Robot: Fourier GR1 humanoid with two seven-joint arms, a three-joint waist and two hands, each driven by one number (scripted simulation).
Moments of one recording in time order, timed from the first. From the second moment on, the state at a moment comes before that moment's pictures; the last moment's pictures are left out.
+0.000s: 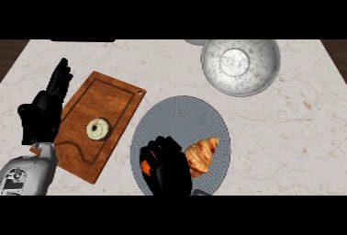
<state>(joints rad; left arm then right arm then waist) -0.23 0.23 0.04 -1.60 -0.16 0.12 0.18 -0.46 0.00 1.07 -1.27 1.44 -0.86 0.90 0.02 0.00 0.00</state>
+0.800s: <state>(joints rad) -0.21 0.20 0.03 -1.62 -0.18 0.12 0.18 -0.69 -0.21 0.68 -1.18 1.08 -1.06 0.61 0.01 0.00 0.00</state>
